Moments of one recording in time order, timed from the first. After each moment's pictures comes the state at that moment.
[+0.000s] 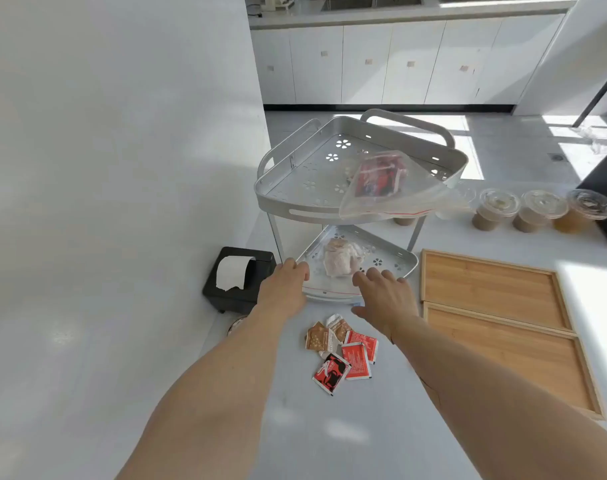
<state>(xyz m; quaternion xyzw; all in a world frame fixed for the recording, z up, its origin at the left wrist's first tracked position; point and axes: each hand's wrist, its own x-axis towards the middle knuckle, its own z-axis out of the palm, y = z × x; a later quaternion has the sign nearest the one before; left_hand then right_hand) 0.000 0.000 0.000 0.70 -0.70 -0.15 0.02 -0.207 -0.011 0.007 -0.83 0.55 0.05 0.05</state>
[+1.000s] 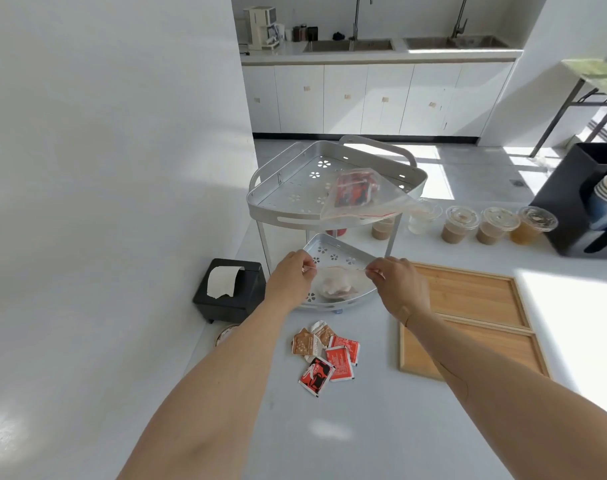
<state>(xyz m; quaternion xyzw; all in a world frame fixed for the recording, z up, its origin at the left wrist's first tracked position) -0.040 -0.001 0.049 0.69 -0.63 -0.24 0.26 -0.254 -0.012 0.050 -0.74 0.63 -0.20 0.11</state>
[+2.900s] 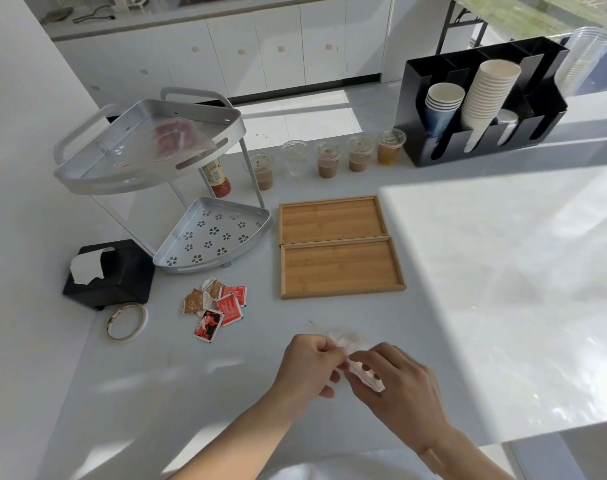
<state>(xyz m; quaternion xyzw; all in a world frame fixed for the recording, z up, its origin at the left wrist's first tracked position) -0.298 0.222 0.053 0.64 -0.47 -0.58 0.18 -0.453 0.277 0.025 -0.73 0.61 -0.31 0.10</state>
